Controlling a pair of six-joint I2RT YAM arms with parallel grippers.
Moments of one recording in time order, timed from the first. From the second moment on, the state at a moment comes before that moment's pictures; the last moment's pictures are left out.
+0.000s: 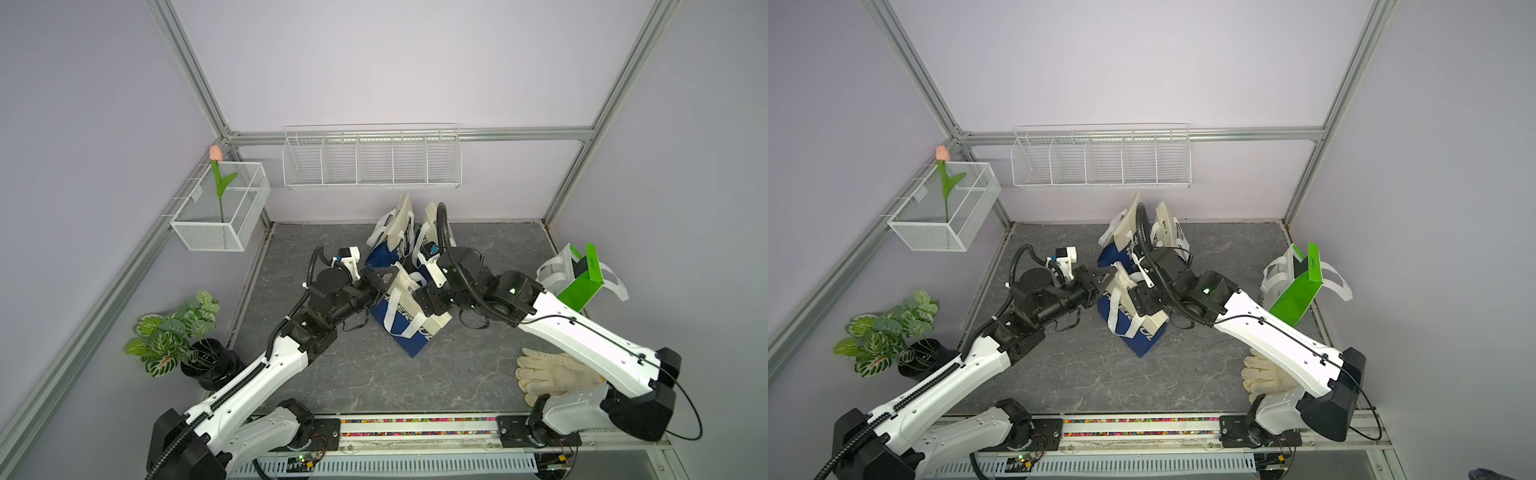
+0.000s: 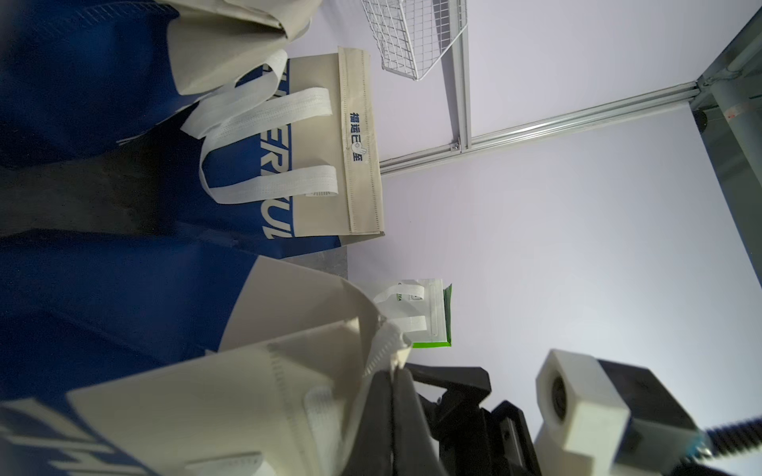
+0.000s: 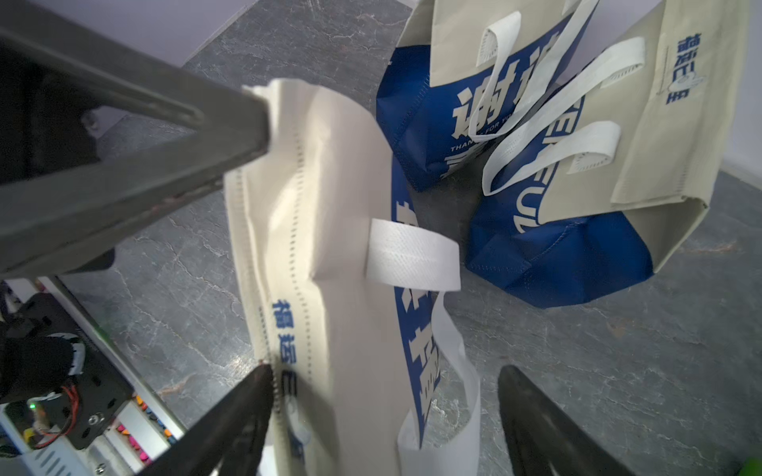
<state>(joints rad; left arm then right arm) -0.67 1.03 0.81 0.07 0.20 -1.27 1.00 1.39 1.43 -0.81 0.27 0.21</state>
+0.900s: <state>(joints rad) -0.68 0.92 0.80 -0.04 0.13 -1.34 1.18 1.53 1.43 -0.60 0.72 0.14</state>
